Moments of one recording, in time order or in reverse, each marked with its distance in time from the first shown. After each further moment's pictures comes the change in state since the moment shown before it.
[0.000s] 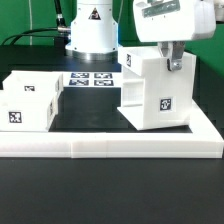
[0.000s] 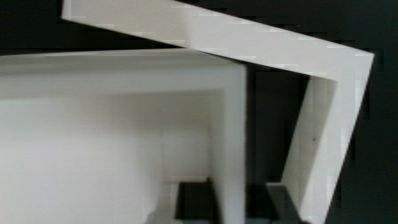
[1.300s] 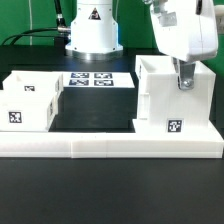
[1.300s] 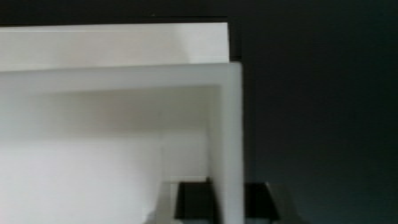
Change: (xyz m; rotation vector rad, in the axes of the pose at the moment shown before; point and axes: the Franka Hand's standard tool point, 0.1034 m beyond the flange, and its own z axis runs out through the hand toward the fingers) arm 0.019 -0.076 0.018 0.002 -0.032 0.229
